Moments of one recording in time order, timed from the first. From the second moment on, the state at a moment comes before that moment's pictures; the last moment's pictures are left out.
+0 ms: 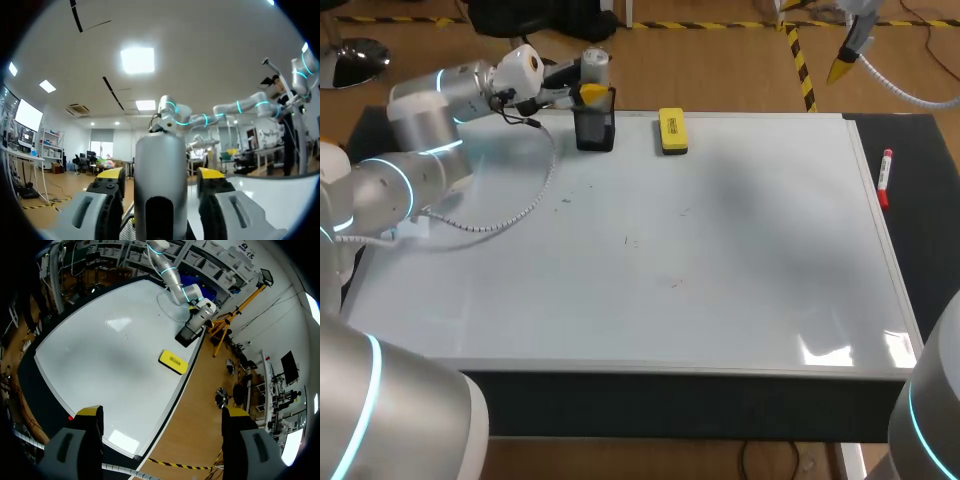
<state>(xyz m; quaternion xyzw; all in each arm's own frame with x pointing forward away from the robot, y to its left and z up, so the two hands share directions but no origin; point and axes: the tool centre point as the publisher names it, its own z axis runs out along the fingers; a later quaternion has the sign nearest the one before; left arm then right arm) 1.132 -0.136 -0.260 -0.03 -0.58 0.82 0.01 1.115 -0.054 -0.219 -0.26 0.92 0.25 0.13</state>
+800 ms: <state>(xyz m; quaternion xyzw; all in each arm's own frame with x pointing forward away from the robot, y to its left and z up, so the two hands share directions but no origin) 1.139 -0.119 -0.237 -0.07 -0.61 0.79 -0.01 1.115 -0.054 -0.219 -0.26 0.92 0.25 0.13</state>
